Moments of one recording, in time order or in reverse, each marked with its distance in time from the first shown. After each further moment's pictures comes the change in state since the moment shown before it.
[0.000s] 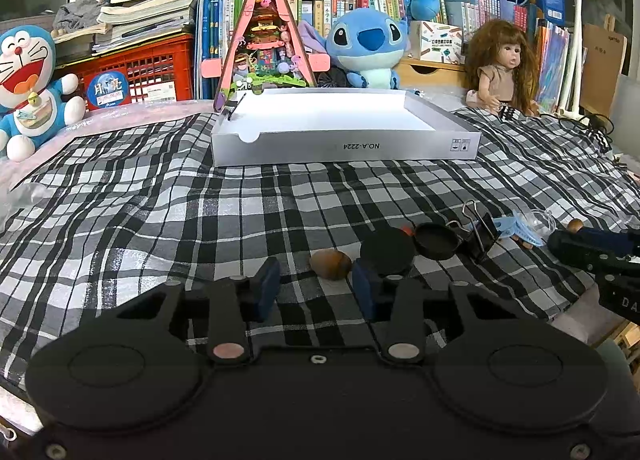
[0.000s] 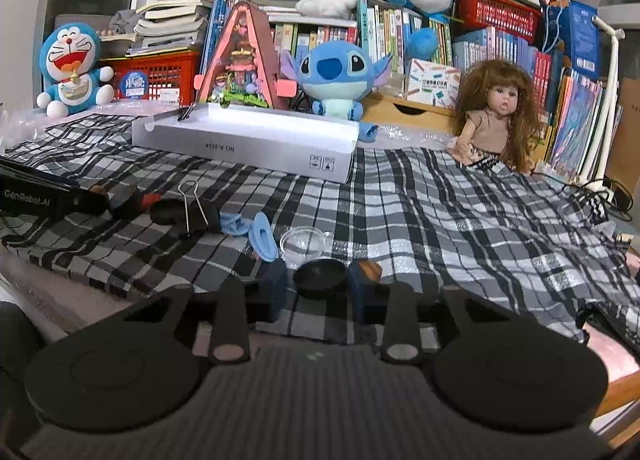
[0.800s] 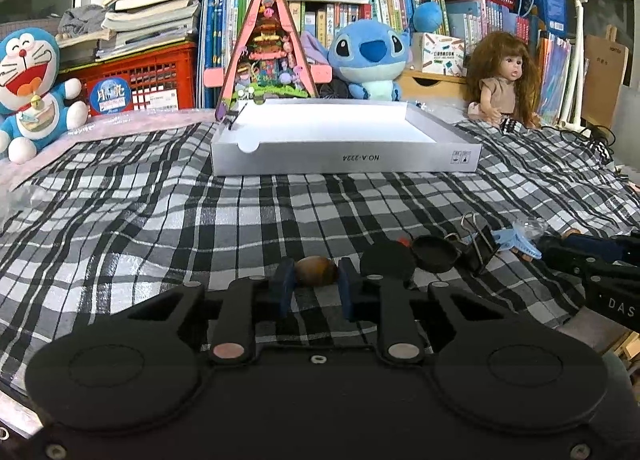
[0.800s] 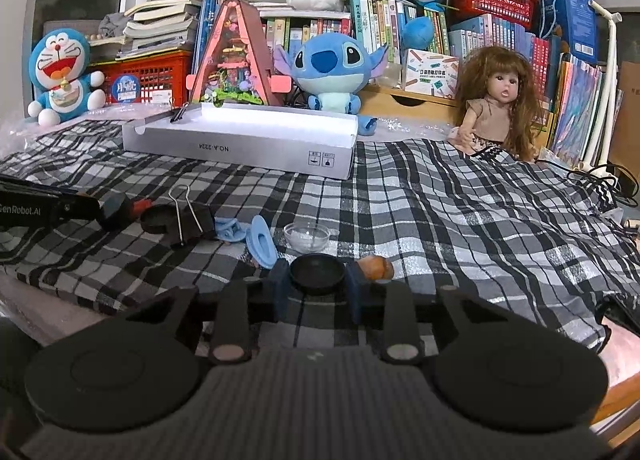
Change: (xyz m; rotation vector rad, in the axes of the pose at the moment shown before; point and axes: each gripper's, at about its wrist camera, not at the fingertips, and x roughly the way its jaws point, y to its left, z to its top) left arm 0.000 -0.002 -0.002 -0.012 -0.048 0.005; right arm 0.012 0.000 0.003 0.039 0.000 0.002
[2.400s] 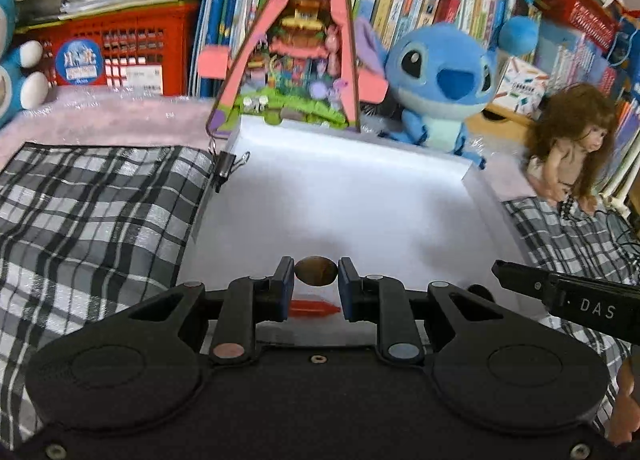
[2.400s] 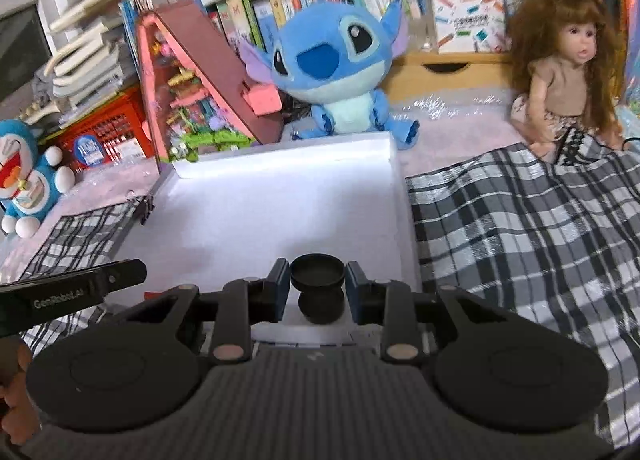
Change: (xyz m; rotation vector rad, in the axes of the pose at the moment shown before) left arm 0.163 0.043 0.163 -0.218 0.231 -0.006; right arm 0.165 -0.017 0.161 0.265 0.280 0.114
